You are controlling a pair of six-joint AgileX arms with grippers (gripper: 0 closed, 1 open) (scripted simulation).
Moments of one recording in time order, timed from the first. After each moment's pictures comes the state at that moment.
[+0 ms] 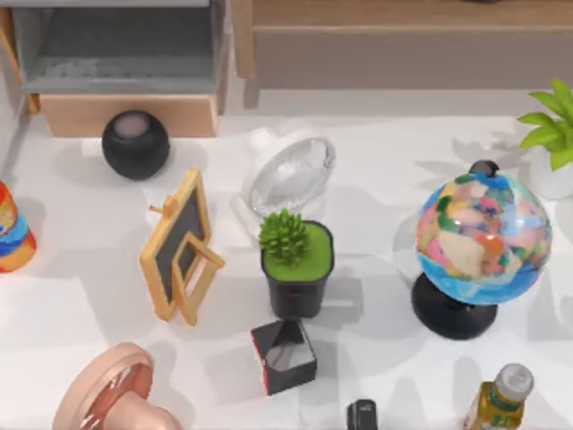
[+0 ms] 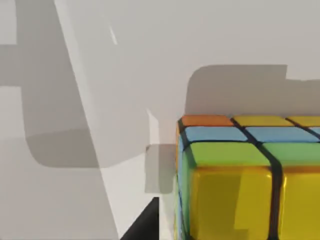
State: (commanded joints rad) left arm 0.35 2.55 2.35 -1.21 0.12 0.60; right arm 0.00 0.00 0.00 0.00 0.00 0.00
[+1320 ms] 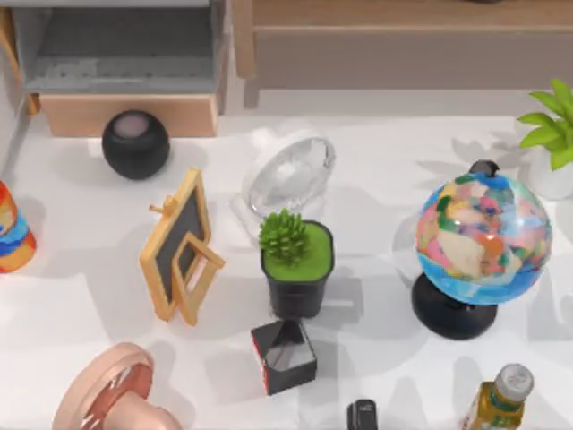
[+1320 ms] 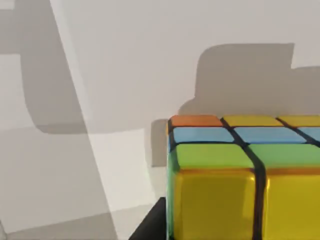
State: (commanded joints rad) left arm 0.36 2.55 2.40 -1.32 0.10 0.60; right arm 0.00 0.00 0.00 0.00 0.00 0.00
